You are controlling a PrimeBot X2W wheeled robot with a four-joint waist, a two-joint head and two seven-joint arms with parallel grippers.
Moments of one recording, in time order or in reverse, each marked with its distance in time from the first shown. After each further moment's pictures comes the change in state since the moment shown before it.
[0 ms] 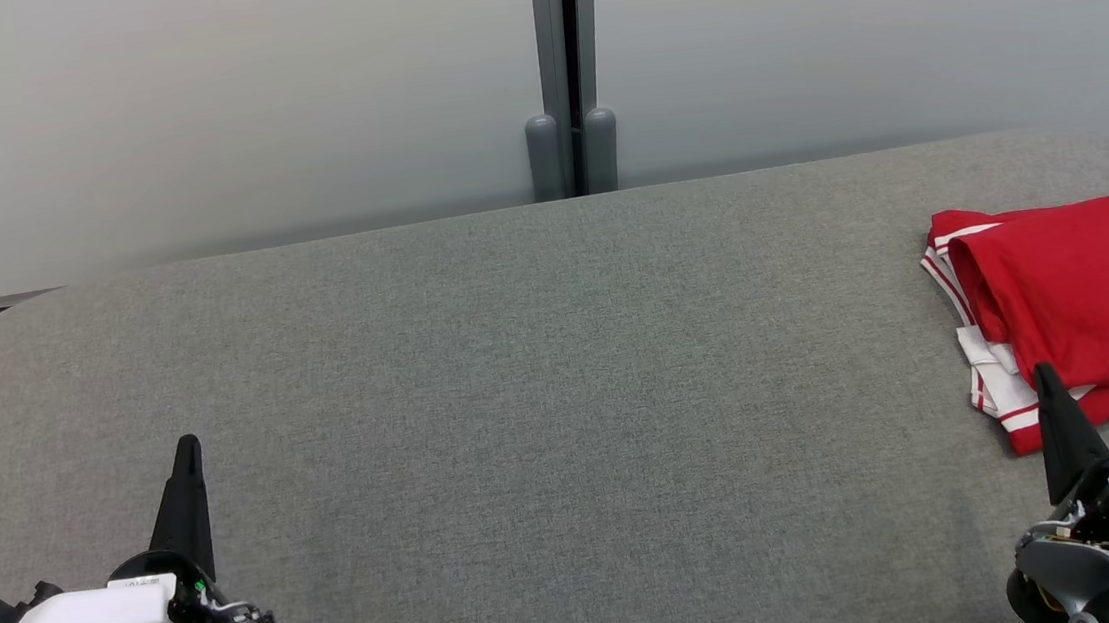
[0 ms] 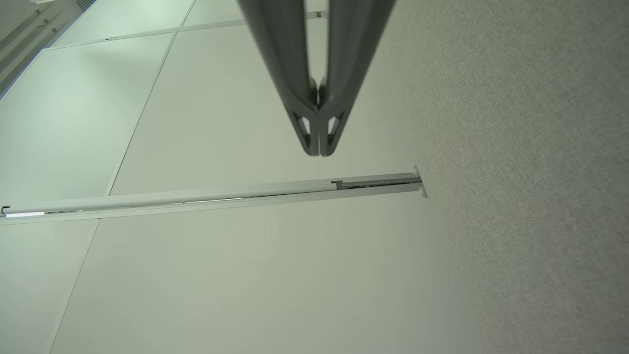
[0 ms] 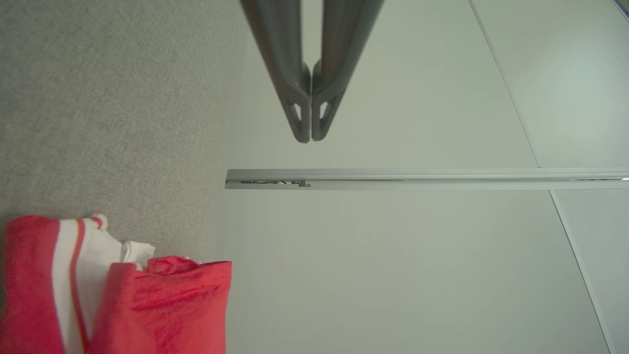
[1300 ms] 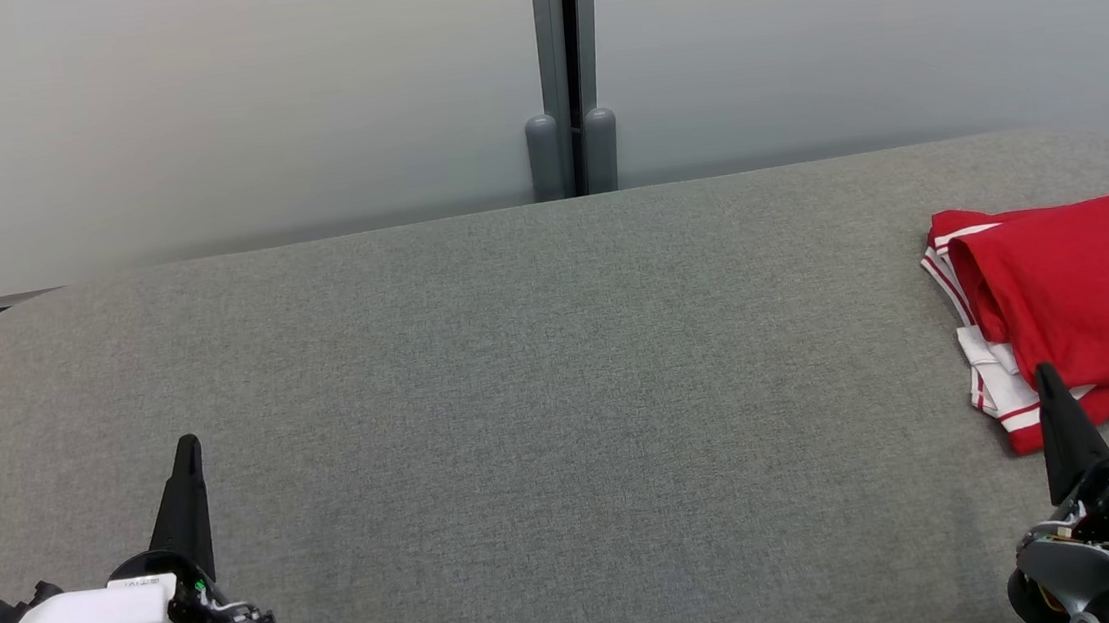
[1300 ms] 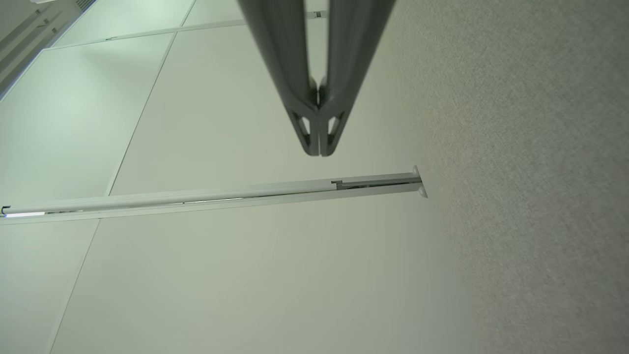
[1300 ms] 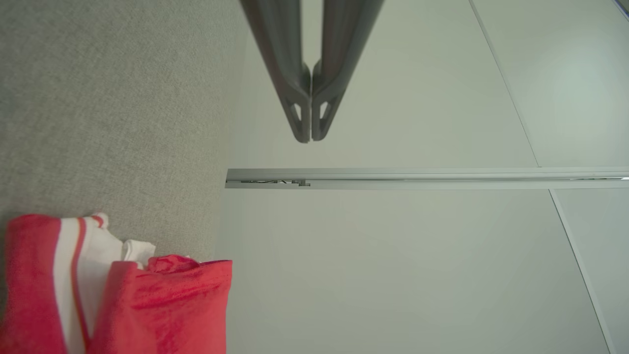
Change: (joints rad) left arm 0.000 0.000 0.000 0.000 0.000 0.000 0.000; right arm 0.000 0.004 -0.007 0.000 -0.004 0.000 0.005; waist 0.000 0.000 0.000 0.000
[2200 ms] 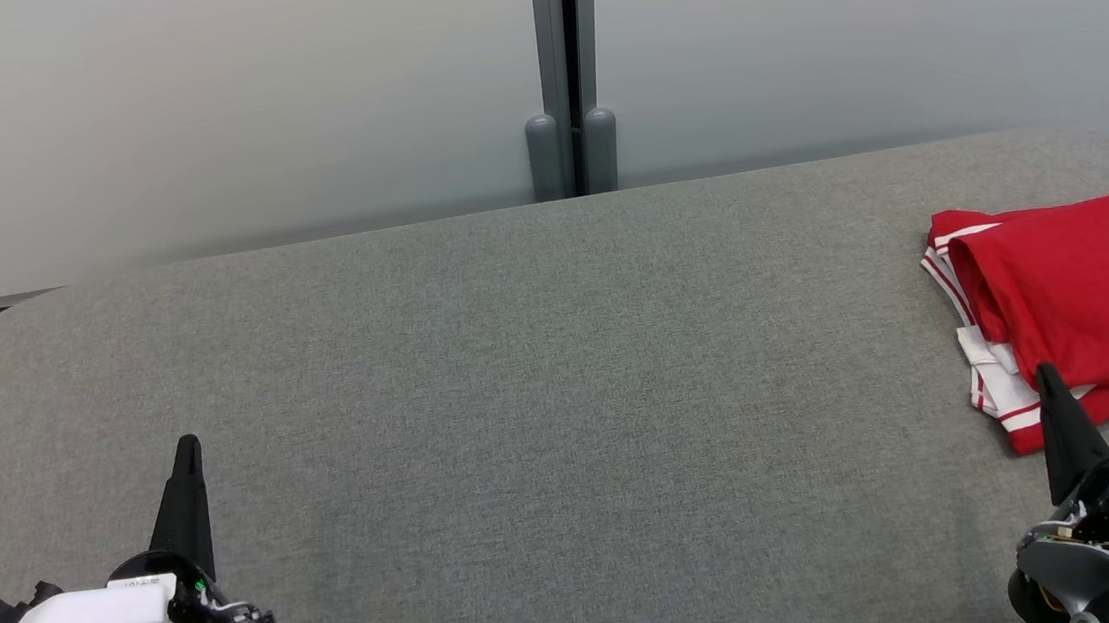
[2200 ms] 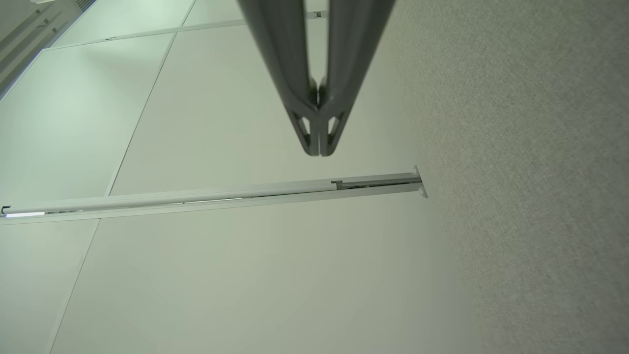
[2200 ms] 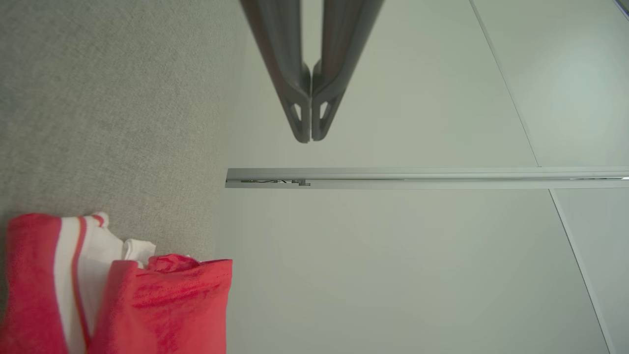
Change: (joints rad) left arm 0.000 0.000 0.000 0.000 0.000 0.000 0.000; right arm 0.000 0.002 -0.003 0.000 -0.003 0.000 0.002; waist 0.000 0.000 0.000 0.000
